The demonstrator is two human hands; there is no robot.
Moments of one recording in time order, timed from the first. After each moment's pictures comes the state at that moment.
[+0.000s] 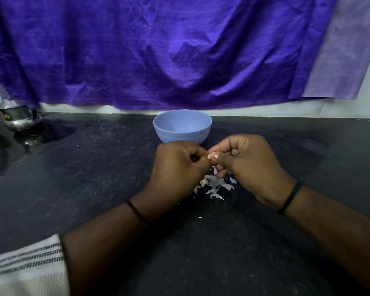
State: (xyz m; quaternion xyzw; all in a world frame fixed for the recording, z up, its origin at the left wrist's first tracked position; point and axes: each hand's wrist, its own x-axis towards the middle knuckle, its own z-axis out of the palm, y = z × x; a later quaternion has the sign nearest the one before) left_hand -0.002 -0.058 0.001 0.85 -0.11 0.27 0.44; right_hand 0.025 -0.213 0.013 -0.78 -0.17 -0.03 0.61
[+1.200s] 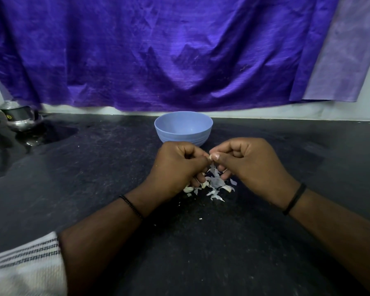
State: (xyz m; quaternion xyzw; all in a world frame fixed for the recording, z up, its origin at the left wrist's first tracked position) left_hand 0.013 -0.051 -0.004 0.77 -0.07 0.11 0.63; right_hand 0.032 -0.223 0.008 -0.80 -0.22 -0.06 0.56
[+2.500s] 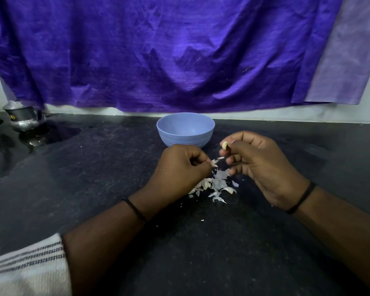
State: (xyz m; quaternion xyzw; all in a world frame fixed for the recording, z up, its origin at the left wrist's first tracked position) left_hand 0.008 -0.048 -0.002 0.86 -0.08 0.16 0.47; right_hand 0.037 -0.224 0.011 -0.69 -0.14 0.01 0.71
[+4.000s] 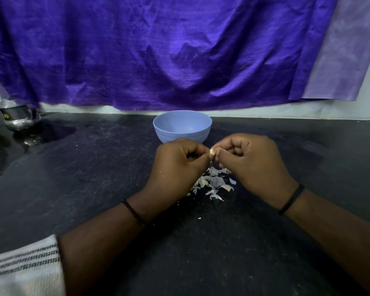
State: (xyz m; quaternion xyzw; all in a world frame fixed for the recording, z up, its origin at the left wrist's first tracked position) left_hand 0.003 -0.055 -0.003 0.83 -0.12 0.25 0.49; right_hand 0.030 -0.222 0.007 -0.82 -0.23 -0.15 0.51
